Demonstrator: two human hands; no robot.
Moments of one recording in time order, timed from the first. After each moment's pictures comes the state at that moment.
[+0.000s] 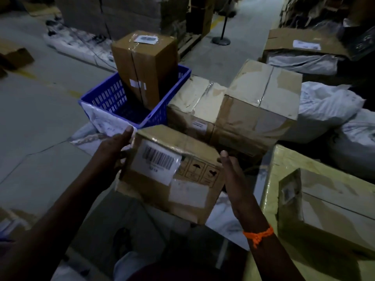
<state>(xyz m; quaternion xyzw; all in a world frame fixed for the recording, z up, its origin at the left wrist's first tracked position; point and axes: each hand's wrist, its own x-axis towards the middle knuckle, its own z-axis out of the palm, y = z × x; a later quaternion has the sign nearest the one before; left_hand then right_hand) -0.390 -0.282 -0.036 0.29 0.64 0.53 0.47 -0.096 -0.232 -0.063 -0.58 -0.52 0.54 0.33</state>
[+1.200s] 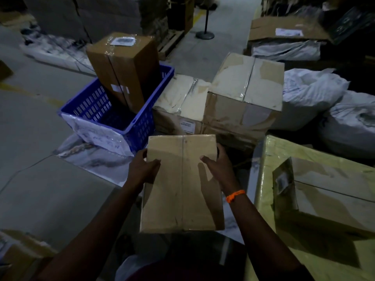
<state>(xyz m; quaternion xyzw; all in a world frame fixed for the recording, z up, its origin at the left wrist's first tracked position) -0.344 -0.211 -0.163 0.40 0.73 0.40 0.37 -0.089 -0.148 -0.159 -0.61 -0.54 0.47 0.34</state>
